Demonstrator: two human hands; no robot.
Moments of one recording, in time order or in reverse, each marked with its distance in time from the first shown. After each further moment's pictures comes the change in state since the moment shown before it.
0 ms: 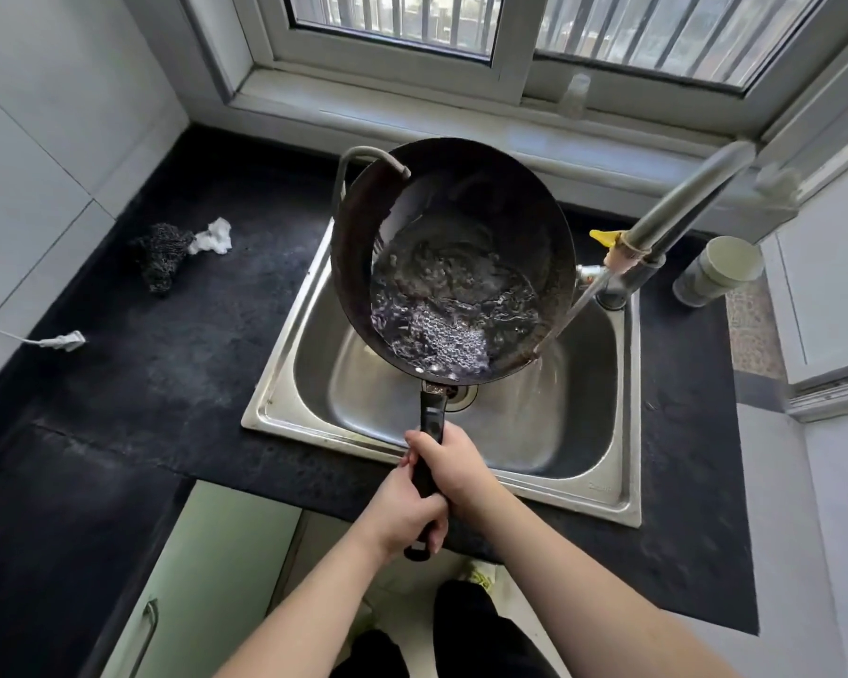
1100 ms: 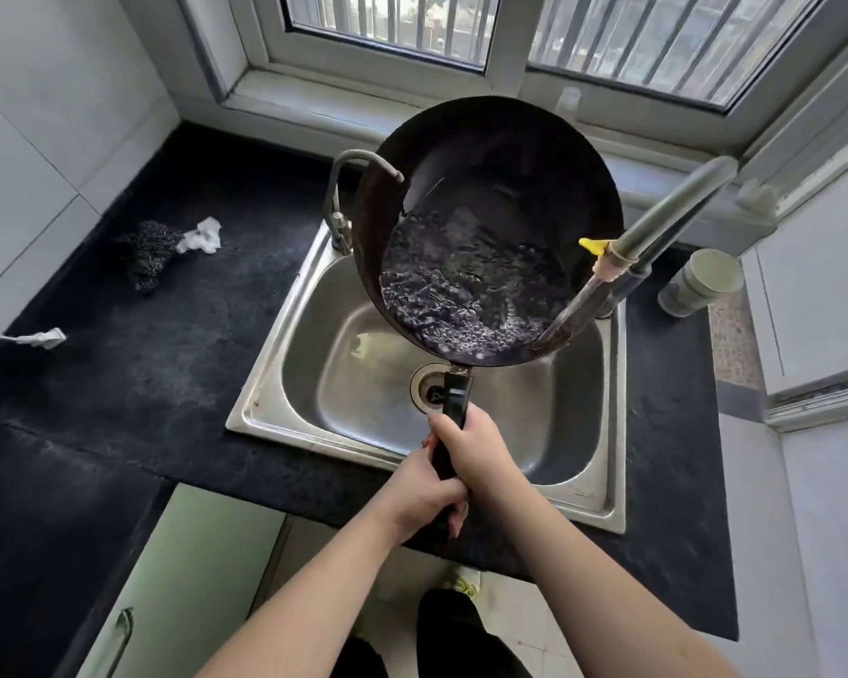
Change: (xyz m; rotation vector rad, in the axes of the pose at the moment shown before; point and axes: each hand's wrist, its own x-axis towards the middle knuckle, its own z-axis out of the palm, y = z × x) left_hand 0.019 0.026 0.023 -0.090 -0.142 0.092; right_hand -0.008 -0.032 -0.035 -0.160 0.172 -0.073
